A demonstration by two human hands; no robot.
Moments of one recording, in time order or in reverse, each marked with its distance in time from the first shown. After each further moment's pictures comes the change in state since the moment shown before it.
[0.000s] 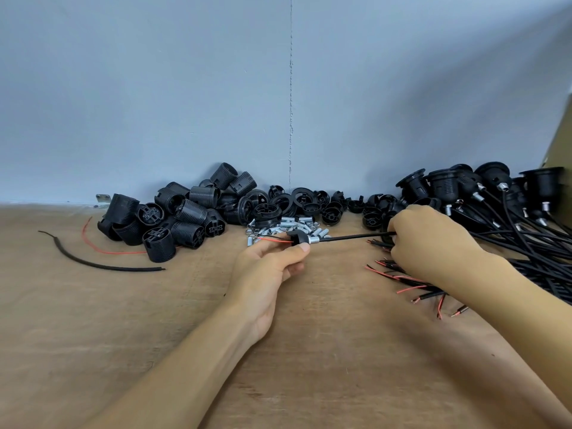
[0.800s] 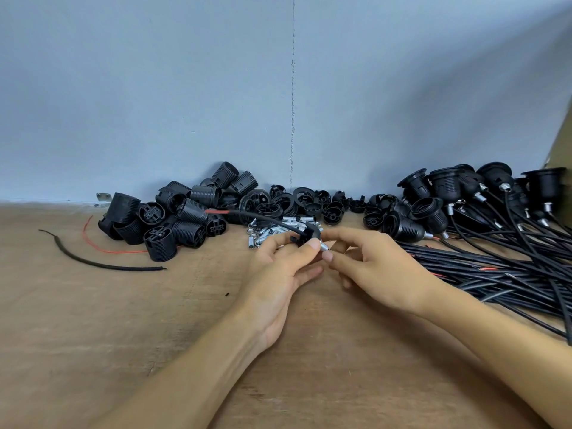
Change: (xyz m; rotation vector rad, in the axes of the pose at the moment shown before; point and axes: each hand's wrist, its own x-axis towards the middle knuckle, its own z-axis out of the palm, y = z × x) left_hand -0.014 0.001 0.011 -0.126 -0.156 -0.012; right_hand -0.018 -0.038 0.032 0.984 -0.074 -0.432
